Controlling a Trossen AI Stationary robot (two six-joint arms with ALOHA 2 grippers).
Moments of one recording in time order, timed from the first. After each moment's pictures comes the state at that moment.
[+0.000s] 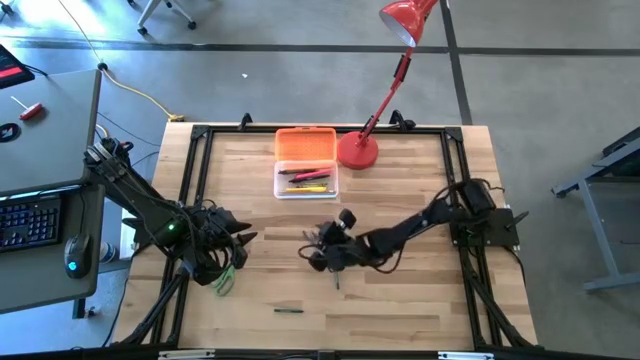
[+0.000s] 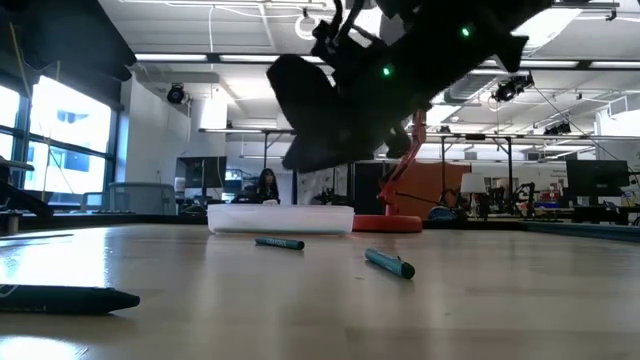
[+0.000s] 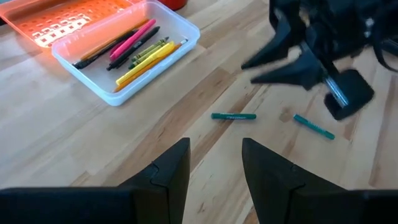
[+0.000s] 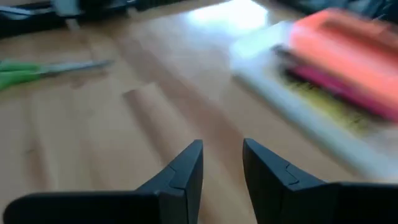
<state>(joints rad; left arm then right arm) -0.78 1.08 0.80 -0.86 -0.90 -1.34 0.31 1.98 1.14 0.17 0.78 0.55</state>
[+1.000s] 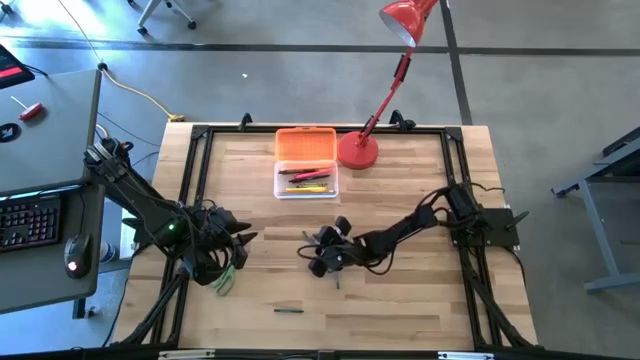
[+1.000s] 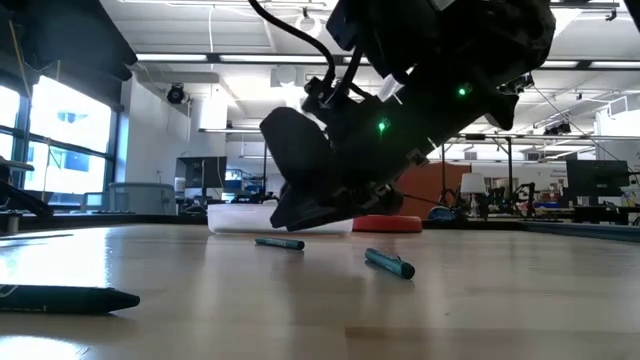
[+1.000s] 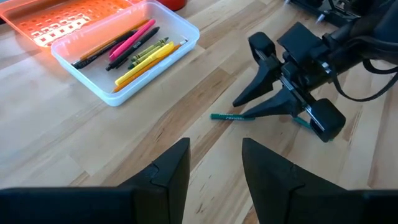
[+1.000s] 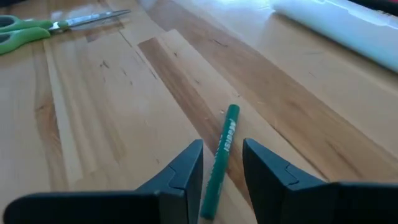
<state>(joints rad) -0.78 1.08 0.80 -0.85 -0.90 -1.34 0.29 2.09 1.10 0.31 0.60 0.63</state>
